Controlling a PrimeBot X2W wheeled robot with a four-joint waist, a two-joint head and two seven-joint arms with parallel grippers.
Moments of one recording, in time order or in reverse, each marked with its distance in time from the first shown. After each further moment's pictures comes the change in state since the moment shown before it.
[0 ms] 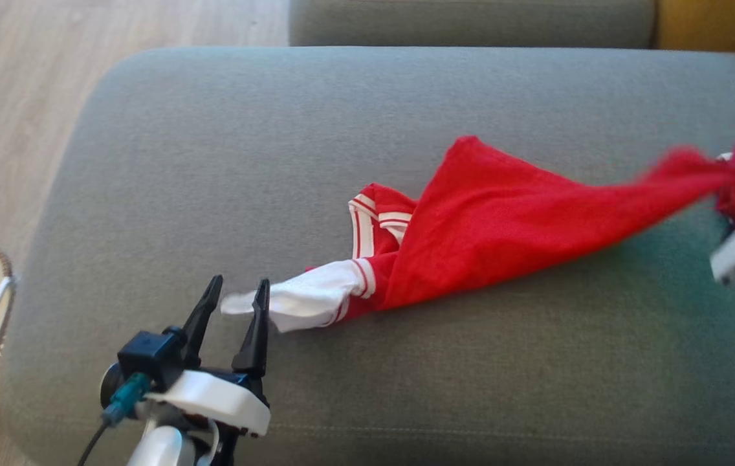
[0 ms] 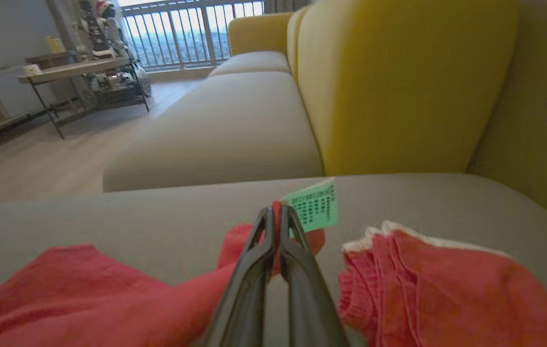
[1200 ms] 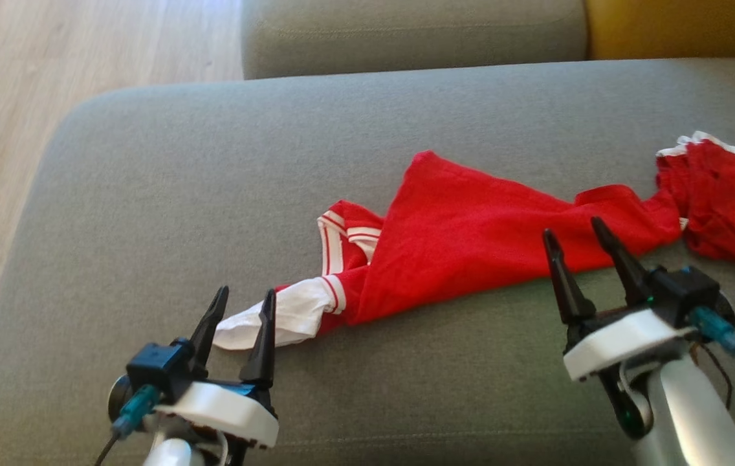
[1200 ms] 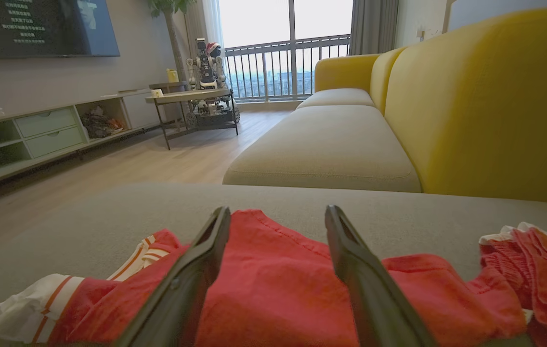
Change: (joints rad) left arm 0.034 0.000 -0.021 -0.028 -0.010 0.035 0.000; right arm 0.439 0.233 0.194 -0.552 -0.066 0.000 0.002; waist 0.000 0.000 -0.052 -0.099
